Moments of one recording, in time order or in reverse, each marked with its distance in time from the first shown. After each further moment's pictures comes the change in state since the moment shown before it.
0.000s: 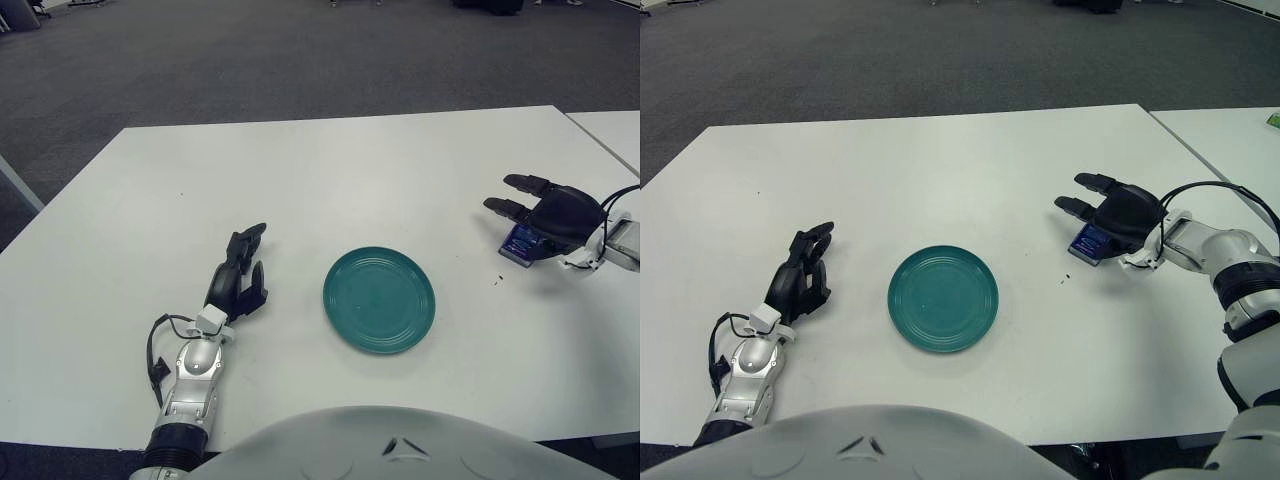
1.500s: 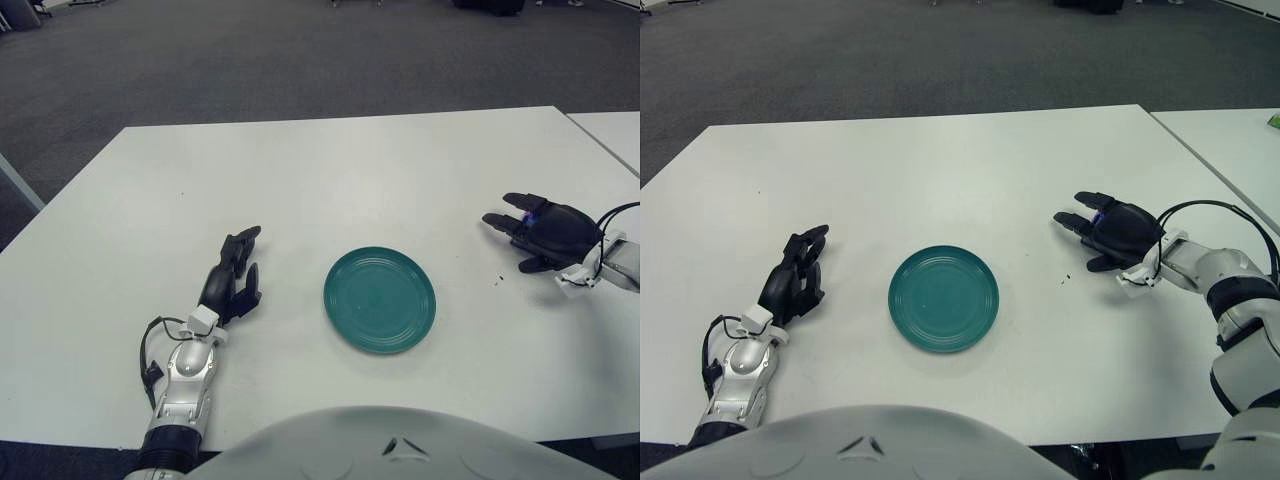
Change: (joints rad) left arm 0.004 0.018 0.027 0.008 -0.024 0.018 -0.041; right arm 0.045 0.029 0.089 0.077 0.060 0.024 -0.079
